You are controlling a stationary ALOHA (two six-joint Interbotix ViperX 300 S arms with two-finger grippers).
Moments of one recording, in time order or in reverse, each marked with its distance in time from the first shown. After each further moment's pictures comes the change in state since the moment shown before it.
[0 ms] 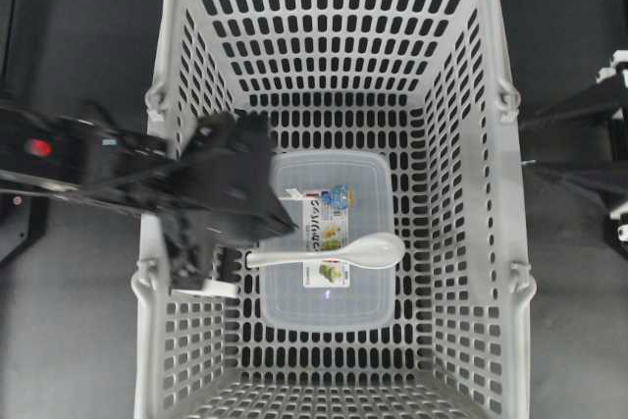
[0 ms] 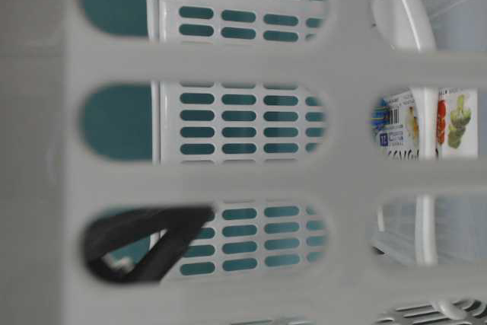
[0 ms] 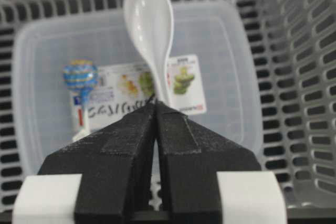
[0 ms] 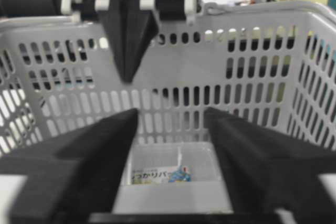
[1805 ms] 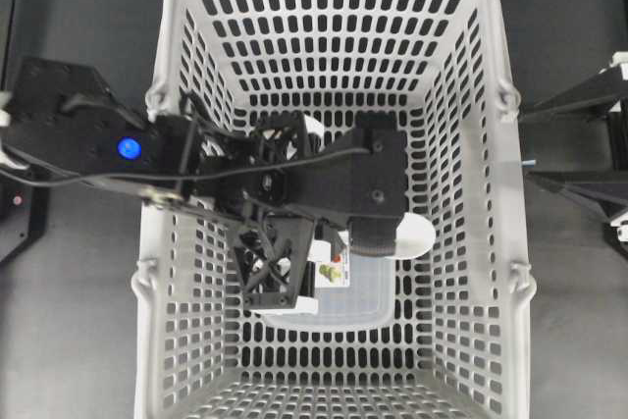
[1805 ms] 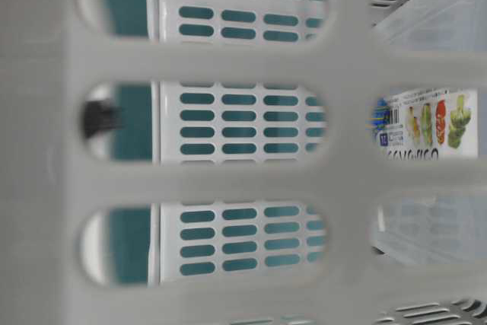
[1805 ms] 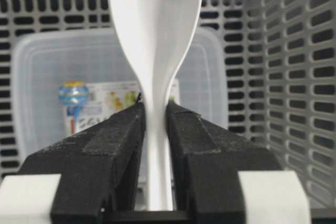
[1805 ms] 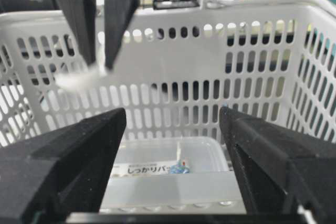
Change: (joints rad) left arm -0.017 0.212 -0.529 0.002 0.502 -0.112; right arm -0.002 -0.005 0.011 0.000 0.000 0.000
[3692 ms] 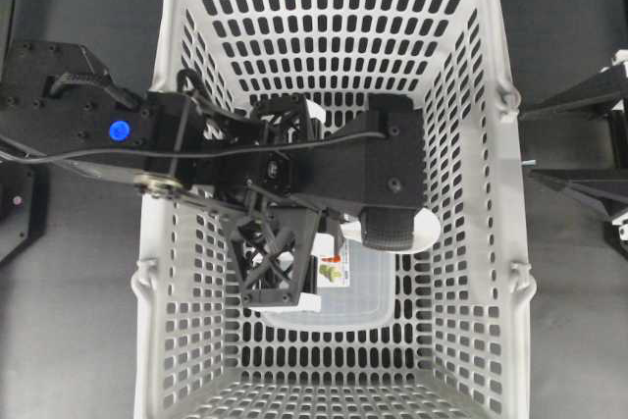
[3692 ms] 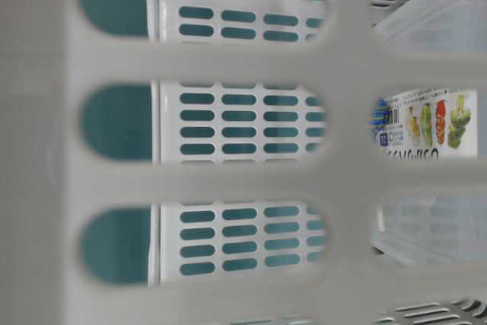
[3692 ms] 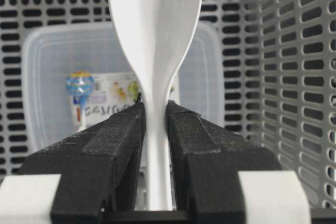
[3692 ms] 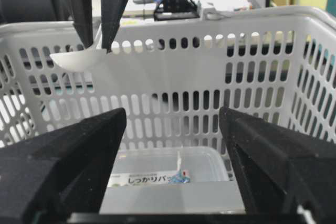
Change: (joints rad) left arm 0.000 0.032 -0.097 -0.002 0.114 -0.002; right arm 0.000 -0.002 0.000 0.000 -0.026 0.000
